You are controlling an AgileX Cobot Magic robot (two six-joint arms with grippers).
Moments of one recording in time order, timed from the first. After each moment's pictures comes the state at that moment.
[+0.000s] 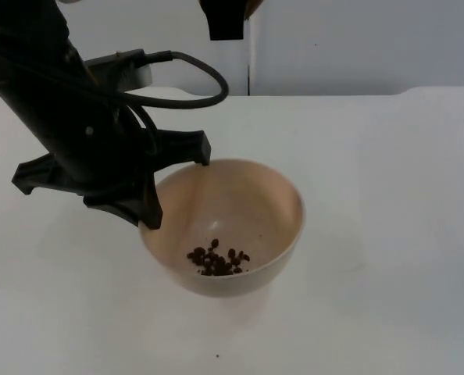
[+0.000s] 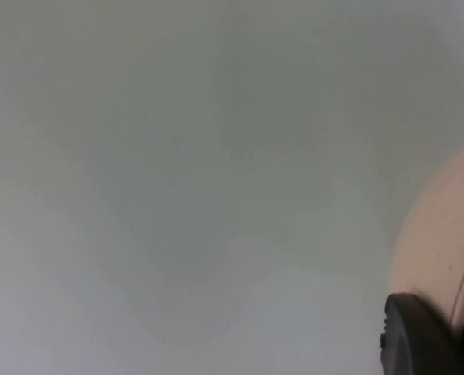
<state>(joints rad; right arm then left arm) 1.21 1.95 -1.66 -1.49 1.22 0.13 -0.42 1.75 -1.01 -0.32 0.64 -0.13</state>
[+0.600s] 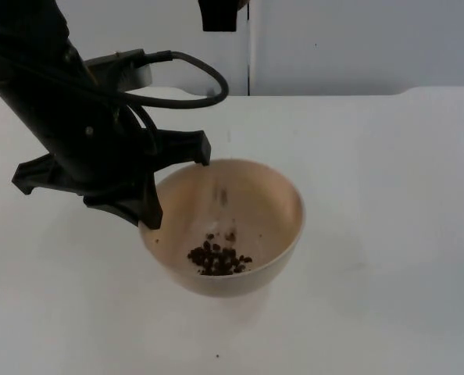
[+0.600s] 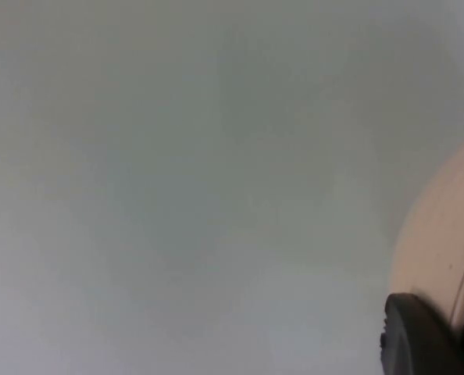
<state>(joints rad) 1.21 1.95 -1.66 -1.51 1.22 0.18 -0.42 1.75 -1.01 -0.32 0.64 -0.13</state>
